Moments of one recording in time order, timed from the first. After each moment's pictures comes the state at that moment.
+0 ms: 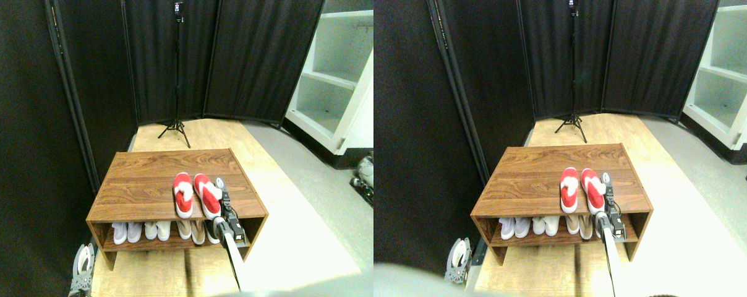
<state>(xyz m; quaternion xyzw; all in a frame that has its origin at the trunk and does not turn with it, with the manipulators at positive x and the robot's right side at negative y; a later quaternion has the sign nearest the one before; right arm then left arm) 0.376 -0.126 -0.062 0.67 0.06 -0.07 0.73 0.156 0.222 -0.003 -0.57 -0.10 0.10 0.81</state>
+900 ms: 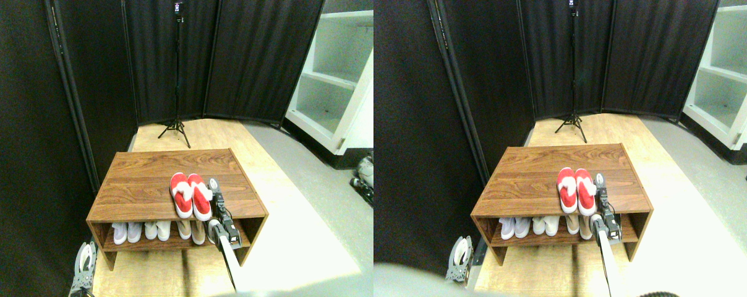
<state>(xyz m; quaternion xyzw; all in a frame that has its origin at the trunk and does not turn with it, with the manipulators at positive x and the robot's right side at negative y) 0.371 -0.113 -0.063 0.67 0.07 -0.06 0.74 0.161 0.220 -0.002 -0.57 -0.10 0.09 0.81</state>
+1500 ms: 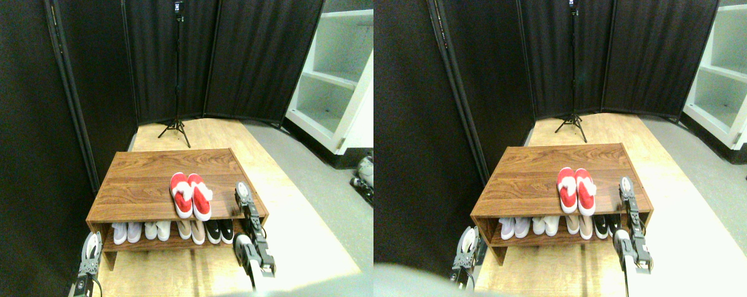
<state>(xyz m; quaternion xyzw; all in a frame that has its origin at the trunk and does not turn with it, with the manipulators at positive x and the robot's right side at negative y) 0.313 -0.181 -0.011 0.64 -0.03 -0.03 0.77 0.181 0.217 -0.005 -0.59 -0.07 0.07 0.80</state>
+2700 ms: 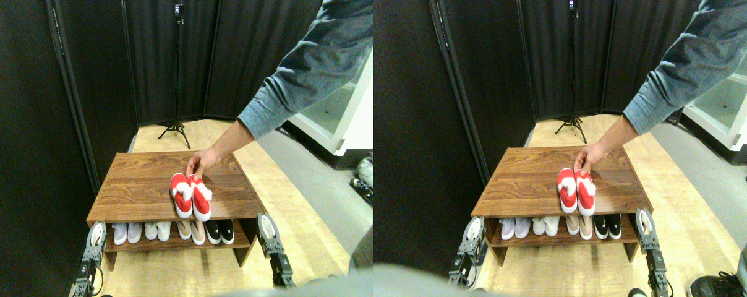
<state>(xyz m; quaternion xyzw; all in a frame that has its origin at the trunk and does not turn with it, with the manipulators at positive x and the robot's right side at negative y) 0.225 -0.188 0.007 0.61 -0.06 0.02 0.79 0.199 0.214 -0.004 -0.61 -0.03 0.05 0.79</state>
